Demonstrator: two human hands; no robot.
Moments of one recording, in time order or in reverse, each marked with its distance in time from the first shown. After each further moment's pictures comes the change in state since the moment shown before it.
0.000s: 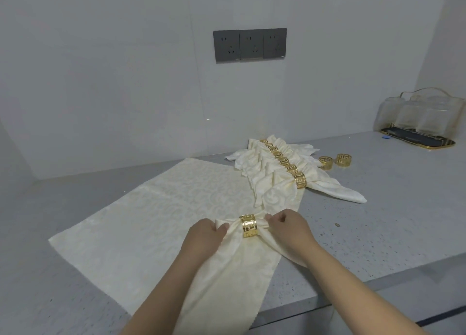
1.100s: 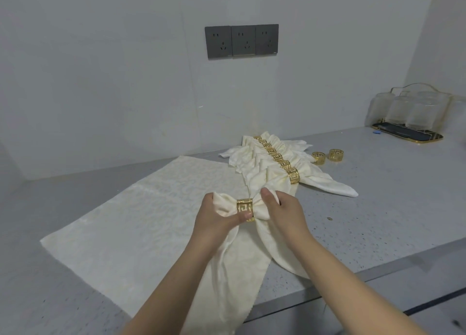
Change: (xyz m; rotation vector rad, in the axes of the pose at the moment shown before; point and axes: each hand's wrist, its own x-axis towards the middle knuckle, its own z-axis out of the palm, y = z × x) left_hand -0.018 0.036 0.000 -0.670 0.055 0.086; right_hand -0.013 -0.029 -0.009 0.256 0.170 -0.201
